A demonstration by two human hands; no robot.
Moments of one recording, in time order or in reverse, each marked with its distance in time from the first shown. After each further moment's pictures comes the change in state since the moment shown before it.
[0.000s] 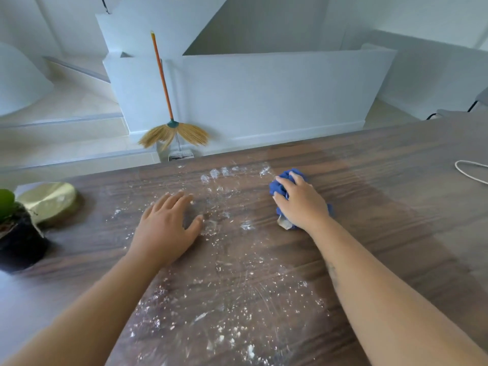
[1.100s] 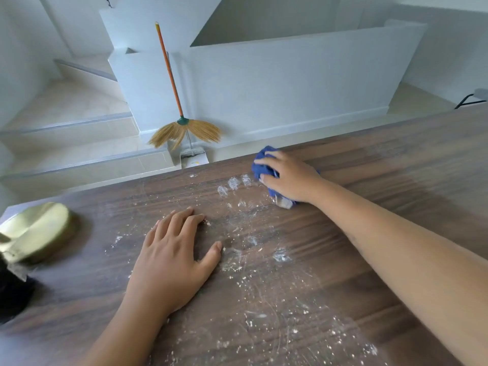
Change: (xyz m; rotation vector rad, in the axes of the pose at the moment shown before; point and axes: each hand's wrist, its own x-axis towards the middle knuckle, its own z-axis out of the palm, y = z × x) left_hand 0.013 -0.023 0.018 0.021 0.049 0.025; right_hand 0.111 -0.042 0.023 0.033 -0.119 -0.332
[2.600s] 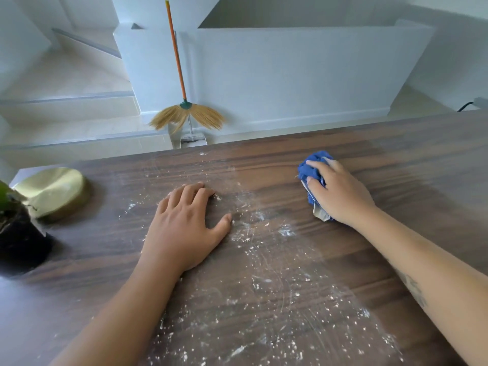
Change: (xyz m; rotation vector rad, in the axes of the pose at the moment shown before) left_hand 0.003 -0.001 0.004 0.006 0.040 -0.004; right_hand -0.091 0.005 -0.007 -0.050 0.154 0.318
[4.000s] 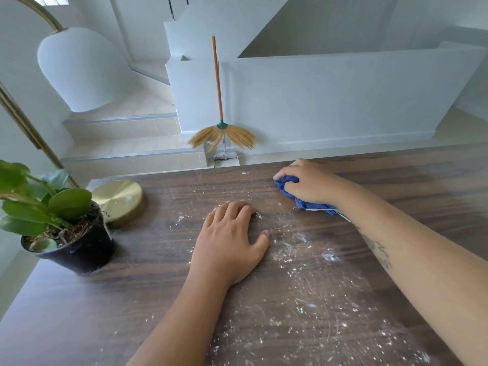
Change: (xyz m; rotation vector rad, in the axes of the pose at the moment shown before) left_hand -0.003 -0.001 0.001 -0.066 0.086 -0.007; right_hand 0.065 -0.114 0.007 -0.050 -0.306 -0.306
